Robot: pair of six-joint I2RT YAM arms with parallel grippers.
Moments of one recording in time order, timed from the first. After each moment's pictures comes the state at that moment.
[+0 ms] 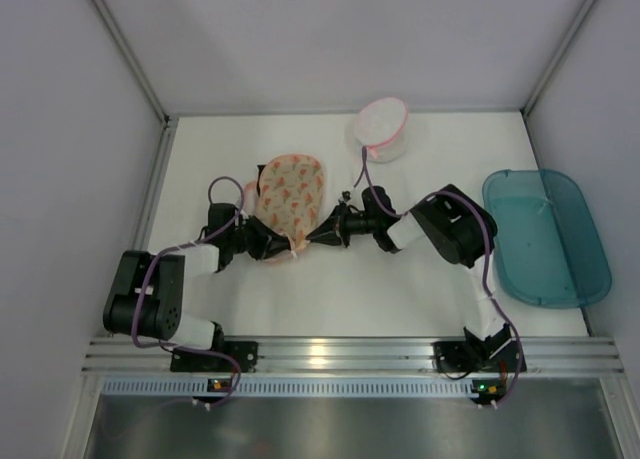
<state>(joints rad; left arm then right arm) -0.11 1.44 0.46 0.20 0.62 -1.04 0.62 2.17 0.95 0.85 -0.85 1.56</state>
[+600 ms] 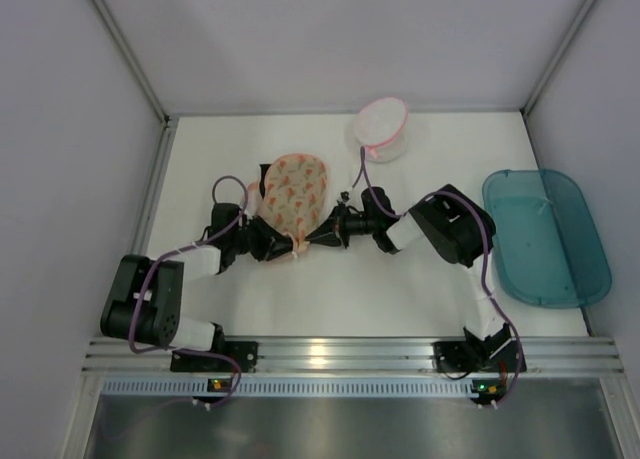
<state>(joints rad) -0.17 1.42 0.46 0.19 0.59 -1.04 0.63 2.18 0.95 0.87 -0.86 1.55</state>
